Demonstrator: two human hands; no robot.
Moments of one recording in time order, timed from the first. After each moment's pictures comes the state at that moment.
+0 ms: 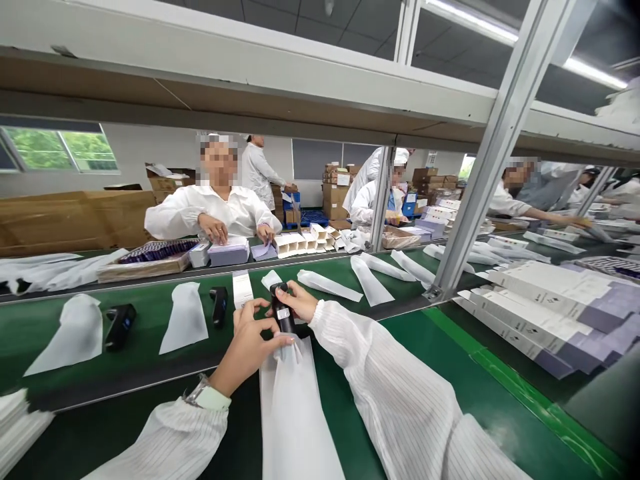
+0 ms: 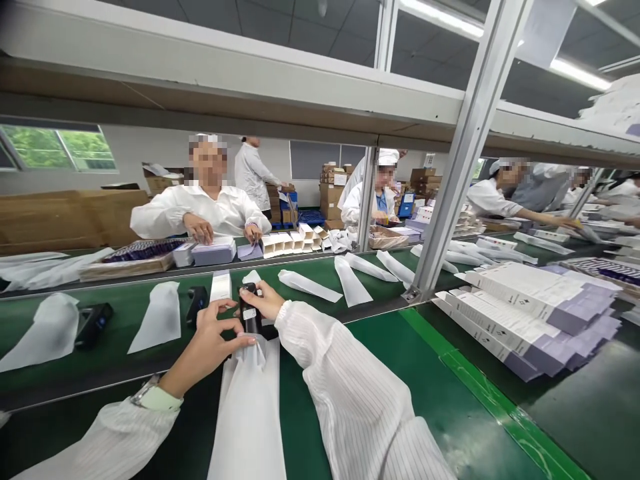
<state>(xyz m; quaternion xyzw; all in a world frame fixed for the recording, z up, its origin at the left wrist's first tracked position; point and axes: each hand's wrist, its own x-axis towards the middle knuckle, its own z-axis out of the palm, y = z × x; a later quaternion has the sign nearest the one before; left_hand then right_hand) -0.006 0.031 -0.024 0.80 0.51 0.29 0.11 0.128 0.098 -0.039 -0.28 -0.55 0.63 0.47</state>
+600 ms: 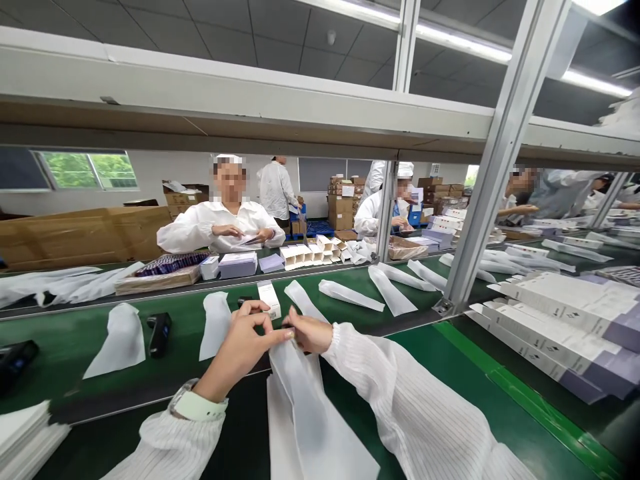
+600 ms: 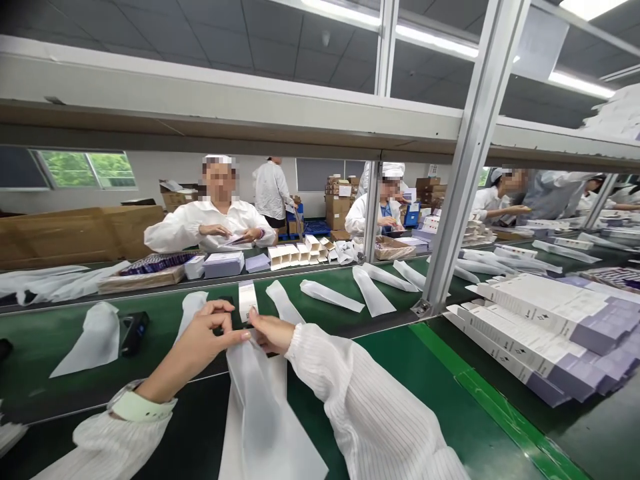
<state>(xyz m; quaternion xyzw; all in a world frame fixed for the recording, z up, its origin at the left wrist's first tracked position) -0.012 0.032 0.014 0.75 0.52 0.37 0.18 0.132 0.063 -0.035 -0.28 -0.53 0.71 0.37</state>
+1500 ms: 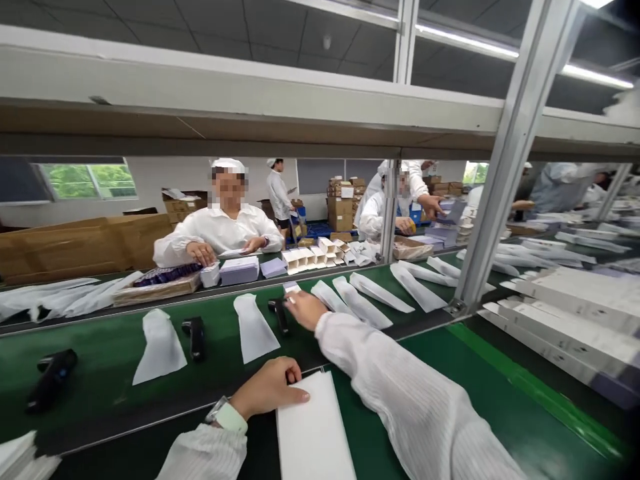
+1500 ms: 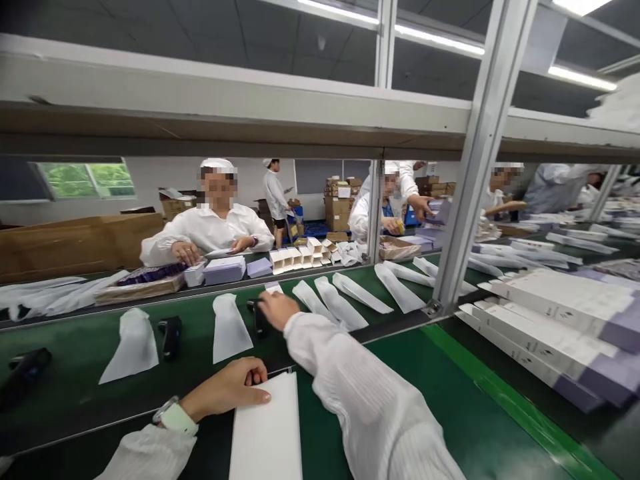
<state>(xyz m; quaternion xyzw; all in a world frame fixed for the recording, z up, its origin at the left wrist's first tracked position) -0.014 0.046 -0.039 0.80 0.48 0.10 0.35 0.128 0.152 -0.052 -0.56 -0.76 0.08 0.31</state>
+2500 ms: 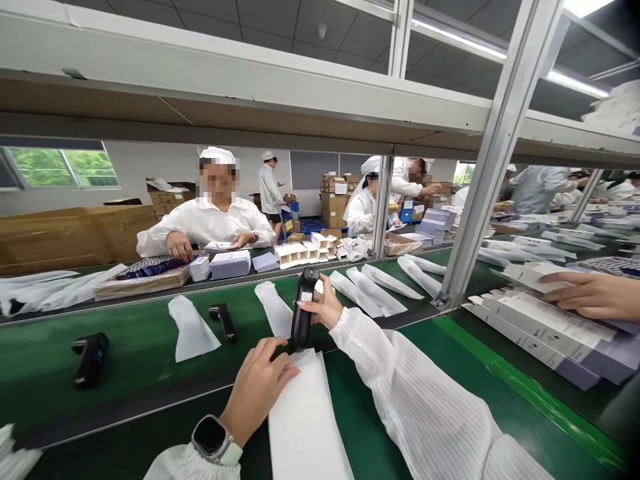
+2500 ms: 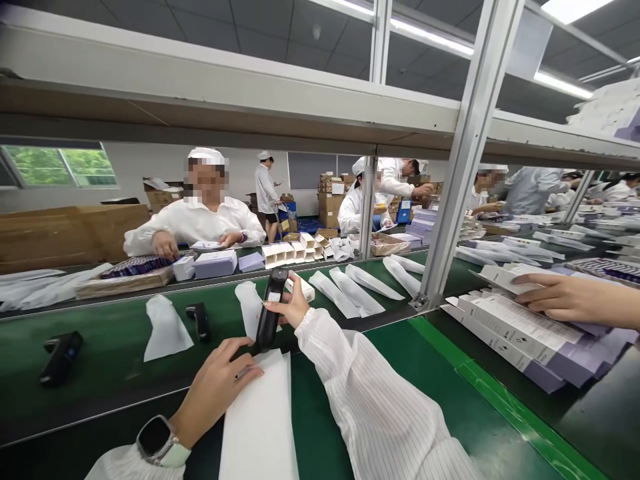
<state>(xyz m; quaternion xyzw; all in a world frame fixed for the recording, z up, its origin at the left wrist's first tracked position) -0.011 0.025 -0.058 0.88 0.41 0.24 -0.05 0.164 0.085 -0.026 -0.30 -0.50 0.59 0.56</state>
